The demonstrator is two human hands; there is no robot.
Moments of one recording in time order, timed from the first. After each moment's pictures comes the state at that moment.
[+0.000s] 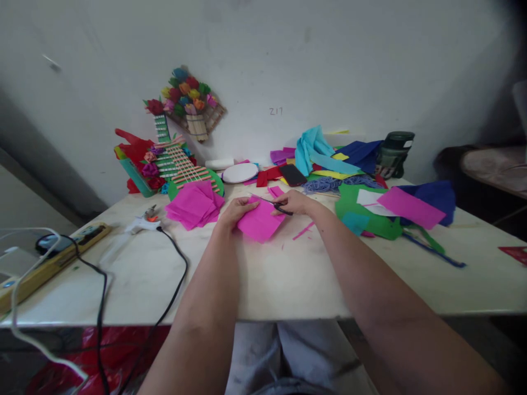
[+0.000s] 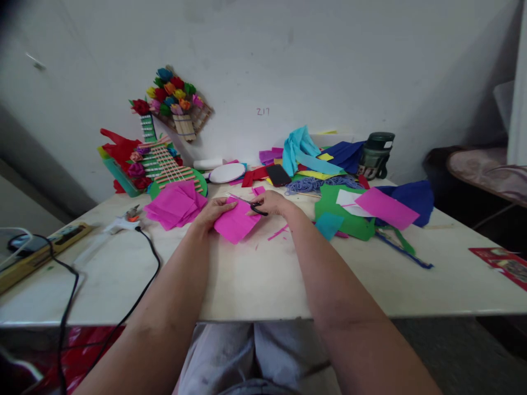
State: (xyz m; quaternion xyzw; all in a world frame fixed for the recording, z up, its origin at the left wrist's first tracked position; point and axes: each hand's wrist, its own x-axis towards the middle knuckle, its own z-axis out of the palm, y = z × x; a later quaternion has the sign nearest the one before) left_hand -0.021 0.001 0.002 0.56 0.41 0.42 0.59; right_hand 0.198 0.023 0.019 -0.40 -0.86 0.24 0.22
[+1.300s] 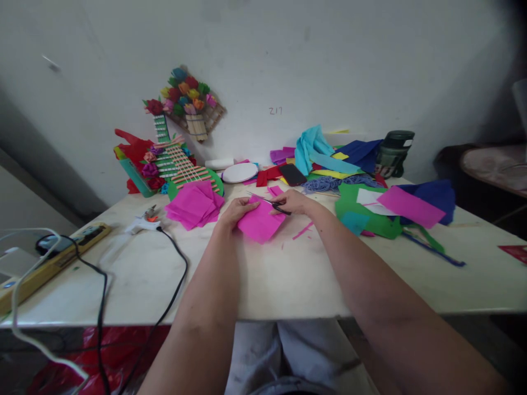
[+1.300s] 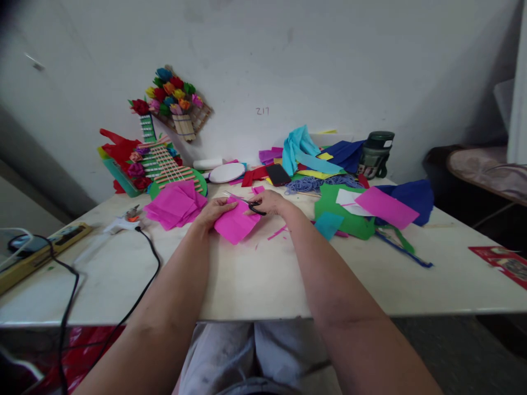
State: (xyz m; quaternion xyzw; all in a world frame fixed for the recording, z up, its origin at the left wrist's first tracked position) left_hand -0.020 0.001 0.002 0.55 0.41 0.41 0.59; right_hand 0.193 0.019 0.022 -0.39 -0.86 0.22 0.23
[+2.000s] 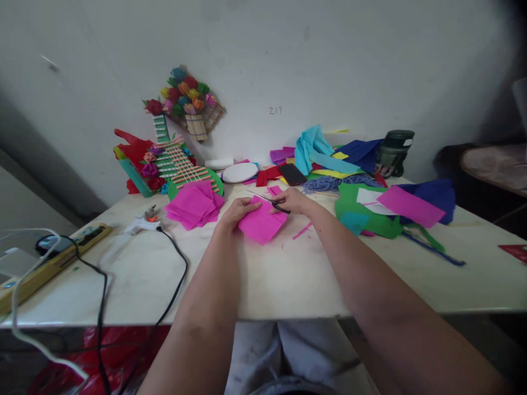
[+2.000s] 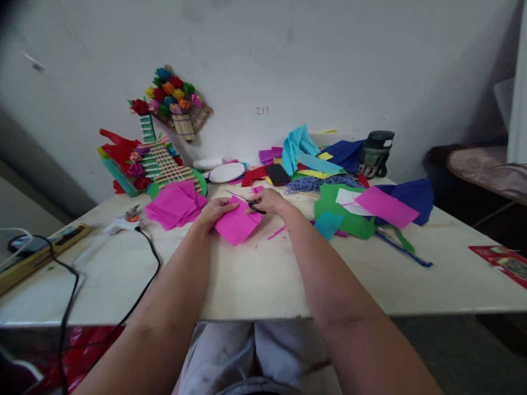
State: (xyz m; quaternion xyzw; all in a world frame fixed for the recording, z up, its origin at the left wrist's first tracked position) left_hand -0.017 0.002 0.001 0.57 0.41 0.40 0.59; right_hand 0.191 0.022 0.019 -0.41 -0.85 0.21 0.26
